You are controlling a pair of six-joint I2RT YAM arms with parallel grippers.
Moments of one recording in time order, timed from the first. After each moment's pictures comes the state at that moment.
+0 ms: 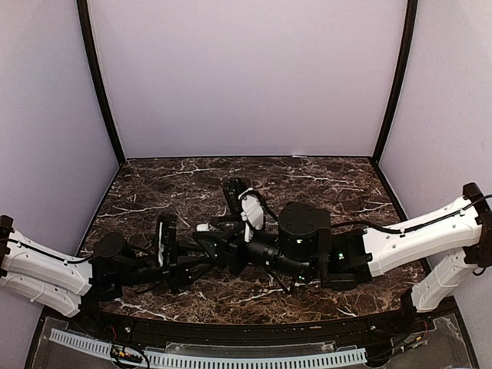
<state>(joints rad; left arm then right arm) -1.13 1.11 0.22 1.00 0.22 -0.24 1.45 1.52 1.03 0.41 0.33 0.30</state>
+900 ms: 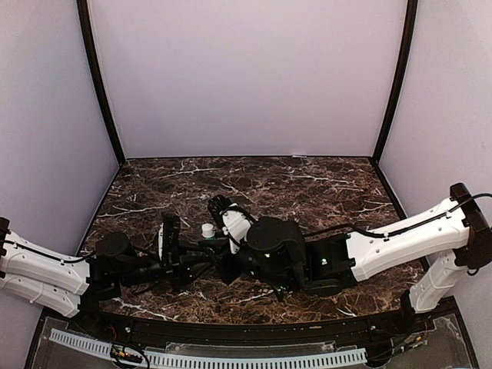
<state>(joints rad) -1.12 1.08 0.23 0.86 0.15 -0.20 1.47 1.63 1.12 0.20 0.49 0.30</state>
